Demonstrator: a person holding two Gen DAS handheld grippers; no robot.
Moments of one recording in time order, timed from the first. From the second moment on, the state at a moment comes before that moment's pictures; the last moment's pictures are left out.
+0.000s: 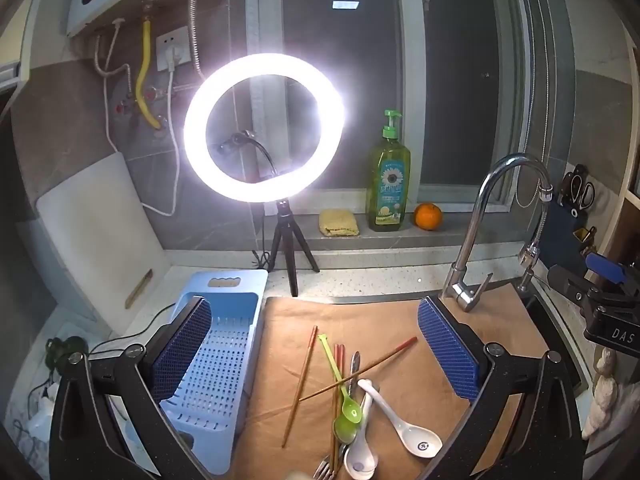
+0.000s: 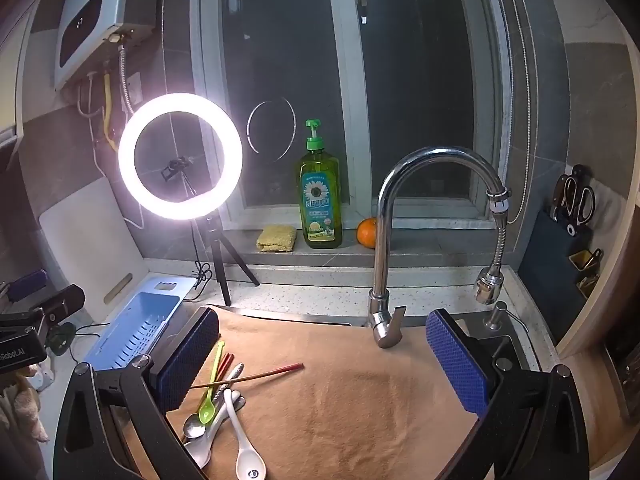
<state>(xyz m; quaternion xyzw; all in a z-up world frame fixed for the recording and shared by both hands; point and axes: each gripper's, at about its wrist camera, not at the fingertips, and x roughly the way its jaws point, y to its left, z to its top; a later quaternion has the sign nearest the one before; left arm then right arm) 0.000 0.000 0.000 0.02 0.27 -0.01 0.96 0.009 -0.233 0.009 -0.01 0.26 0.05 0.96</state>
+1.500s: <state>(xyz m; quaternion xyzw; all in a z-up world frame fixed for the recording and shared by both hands) 0.010 0.001 -0.012 -0.03 0.29 0.00 0.96 0.046 -0.223 -0.001 -0.02 0.29 0.10 0.95</state>
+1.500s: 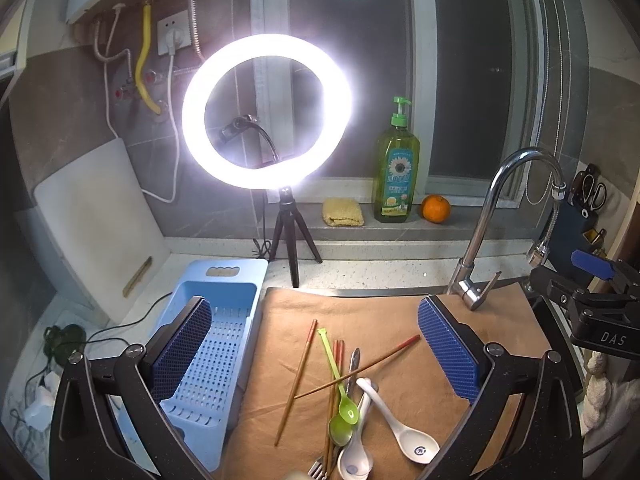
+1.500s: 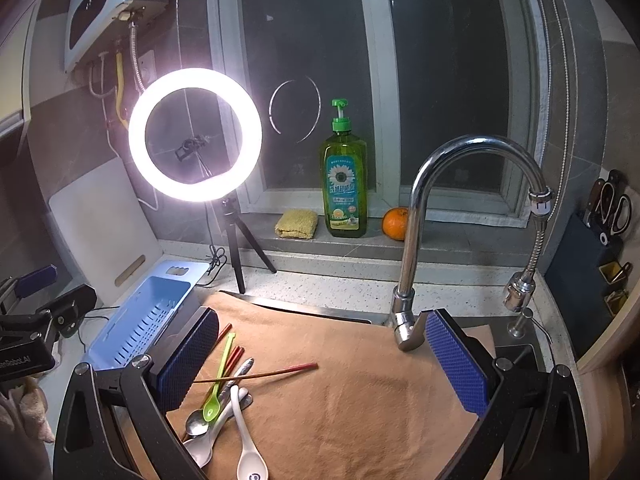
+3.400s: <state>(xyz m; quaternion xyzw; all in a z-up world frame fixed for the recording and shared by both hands) -0.063 -0.071 -0.188 -0.17 0.47 0.03 0.86 0.145 -0.204 -0.179 -0.07 0.54 0.34 0.76</state>
